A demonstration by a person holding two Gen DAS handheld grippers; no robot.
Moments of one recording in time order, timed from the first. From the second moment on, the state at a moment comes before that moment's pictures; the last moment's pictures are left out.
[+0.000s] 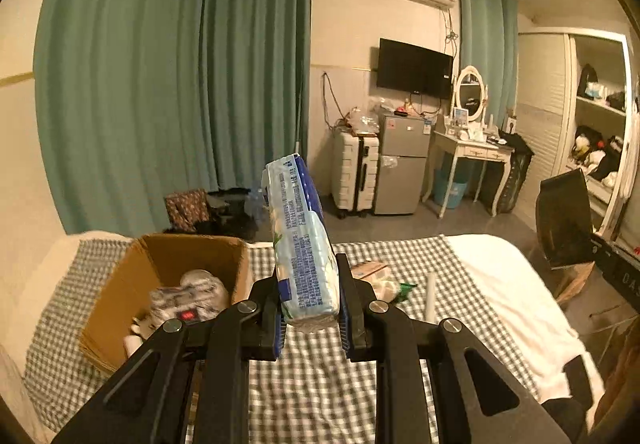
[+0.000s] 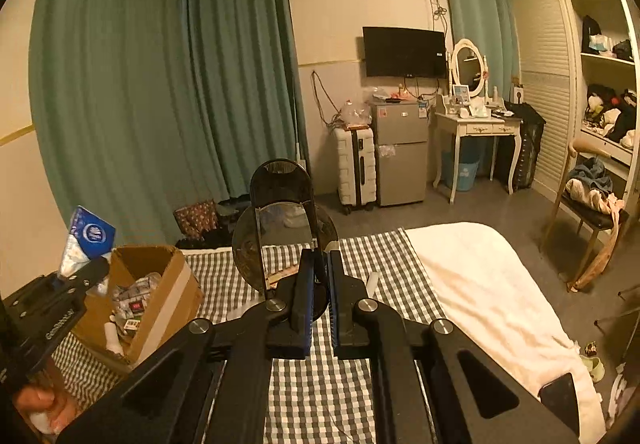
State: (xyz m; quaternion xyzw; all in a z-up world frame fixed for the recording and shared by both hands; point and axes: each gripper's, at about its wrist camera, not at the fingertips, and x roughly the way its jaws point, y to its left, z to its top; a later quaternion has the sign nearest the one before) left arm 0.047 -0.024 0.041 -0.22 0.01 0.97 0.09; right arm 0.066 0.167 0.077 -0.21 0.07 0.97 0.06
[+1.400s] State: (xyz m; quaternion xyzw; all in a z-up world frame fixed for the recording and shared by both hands) left arm -0.054 -0.189 -0.043 -0.29 0.02 0.96 -0.01; right arm -0.074 -0.054 -0.002 -0.28 0.02 0.95 -0.09
